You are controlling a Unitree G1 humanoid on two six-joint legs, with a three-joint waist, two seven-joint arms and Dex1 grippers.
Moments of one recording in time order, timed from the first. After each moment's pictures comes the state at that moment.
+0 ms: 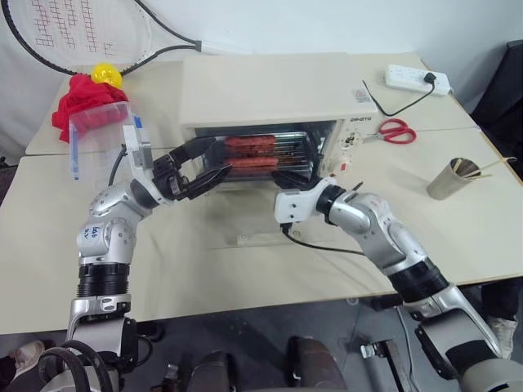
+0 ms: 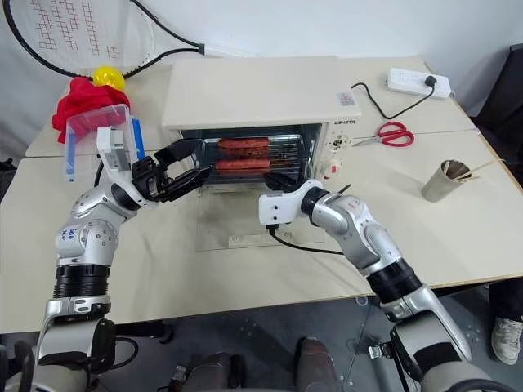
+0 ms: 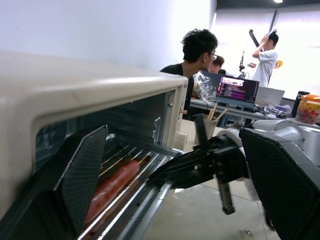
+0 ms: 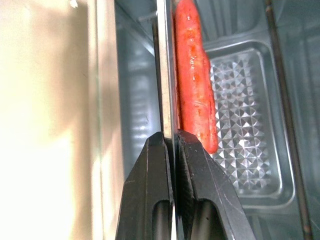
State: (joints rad) left arm -0.63 0.46 0.21 0.22 -0.64 0.28 -1.05; right arm -0.64 -0.48 0.37 0.03 -0.61 -0.16 0.47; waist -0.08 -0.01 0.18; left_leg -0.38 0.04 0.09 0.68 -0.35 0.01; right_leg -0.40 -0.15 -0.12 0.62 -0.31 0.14
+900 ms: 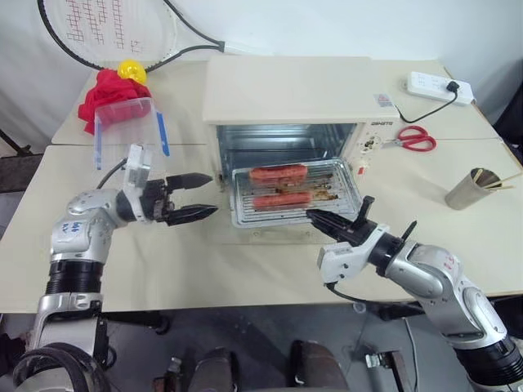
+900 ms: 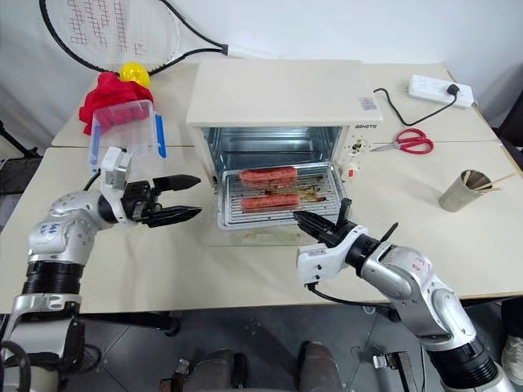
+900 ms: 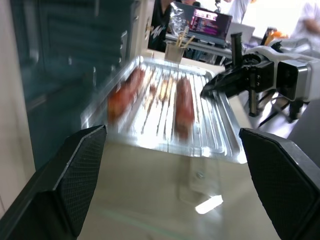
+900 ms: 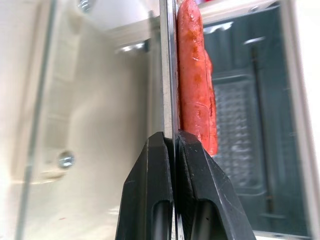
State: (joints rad) left arm -0.60 0.66 0.15 0.29 -0.60 0.50 -1.29; right arm -0.18 -0.69 0.13 -0.42 -0.56 -0.28 0.51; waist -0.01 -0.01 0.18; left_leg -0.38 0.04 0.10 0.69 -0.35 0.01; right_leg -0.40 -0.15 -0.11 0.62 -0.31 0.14
